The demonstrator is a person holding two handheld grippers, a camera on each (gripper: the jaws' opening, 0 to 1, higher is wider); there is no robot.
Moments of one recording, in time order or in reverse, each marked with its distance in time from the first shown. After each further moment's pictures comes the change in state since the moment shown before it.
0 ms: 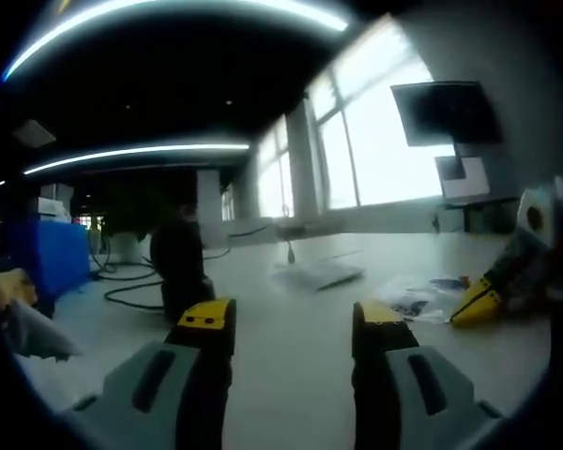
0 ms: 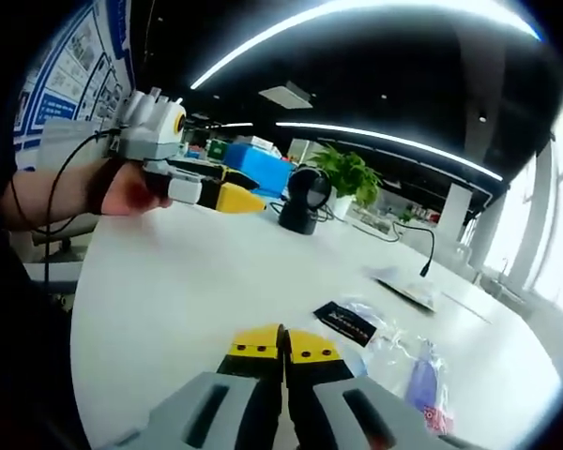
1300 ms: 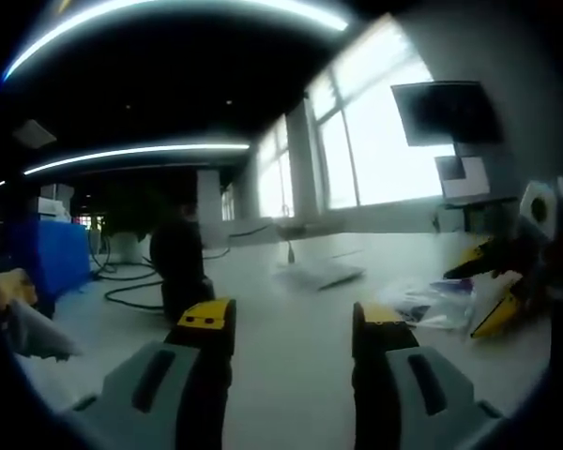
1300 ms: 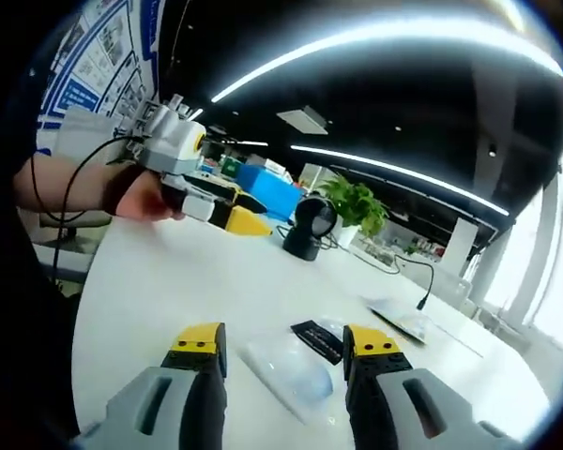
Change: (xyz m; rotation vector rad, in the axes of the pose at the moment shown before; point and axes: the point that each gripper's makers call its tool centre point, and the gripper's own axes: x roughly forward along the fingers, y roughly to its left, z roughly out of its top) left arm 0.001 0.000 0.000 0.001 0.001 0.000; right arm -0.005 -0.002 0.014 -0.095 -0.100 0.034
